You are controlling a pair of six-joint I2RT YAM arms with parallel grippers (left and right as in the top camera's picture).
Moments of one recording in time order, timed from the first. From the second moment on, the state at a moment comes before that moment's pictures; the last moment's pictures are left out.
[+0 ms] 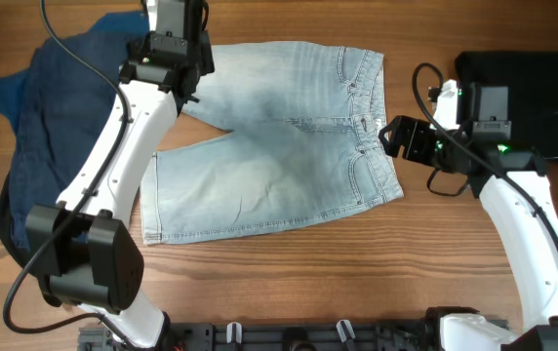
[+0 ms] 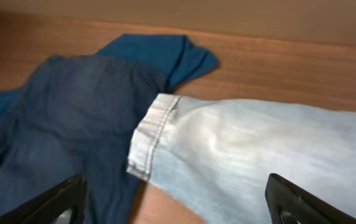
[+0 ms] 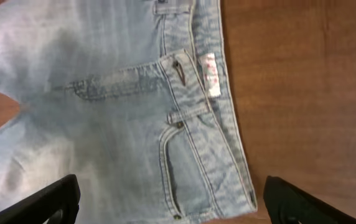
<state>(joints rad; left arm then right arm) -0.23 1.82 1.59 -0.62 -0.46 -0.26 0.01 1.36 1.04 -0.71 -0.28 0.24</state>
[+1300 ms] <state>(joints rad) -0.38 1.45 1.09 -1.26 -0.03 -0.96 0.01 1.33 0.95 -0.90 -0.17 0.43</state>
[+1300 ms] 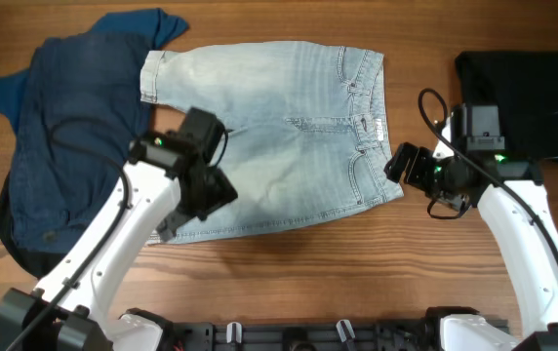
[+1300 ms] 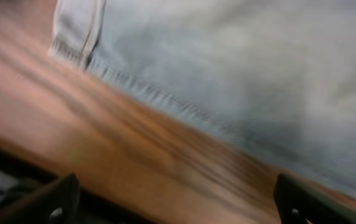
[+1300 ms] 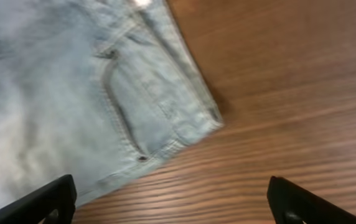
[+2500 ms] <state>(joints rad) -0.27 1.61 0.79 -0.85 -0.14 -1.10 0.13 1.65 0.83 -0.53 -0.08 0.54</state>
